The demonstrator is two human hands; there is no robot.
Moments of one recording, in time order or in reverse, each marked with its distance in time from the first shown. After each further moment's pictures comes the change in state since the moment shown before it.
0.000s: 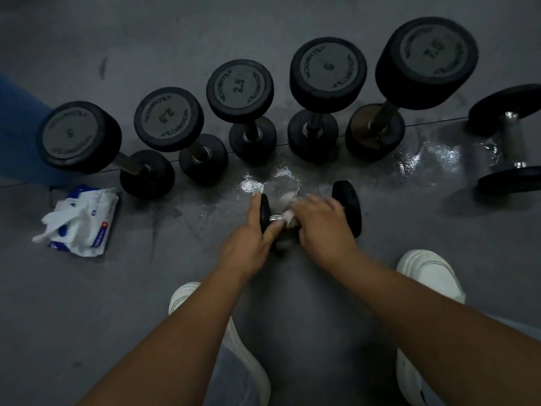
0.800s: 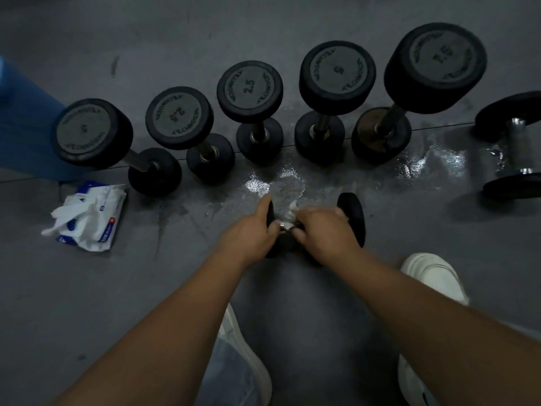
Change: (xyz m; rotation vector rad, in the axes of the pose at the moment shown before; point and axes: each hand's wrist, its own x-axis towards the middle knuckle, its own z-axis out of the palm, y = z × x) left_hand 0.010 0.005 -0.020 0.190 -0.122 0.030; right_hand 0.006 -0.003 -0.003 0.023 -0.133 0.033
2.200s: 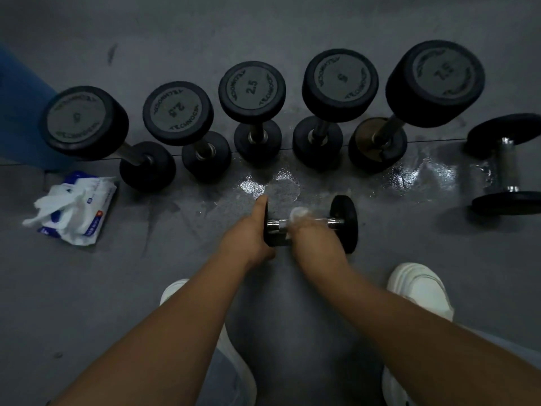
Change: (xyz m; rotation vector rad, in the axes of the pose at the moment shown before) left_hand 0.004 0.004 0.009 -0.097 -0.013 -0.043; right_hand -0.012 -0.022 -0.008 -0.080 0.062 -0.001
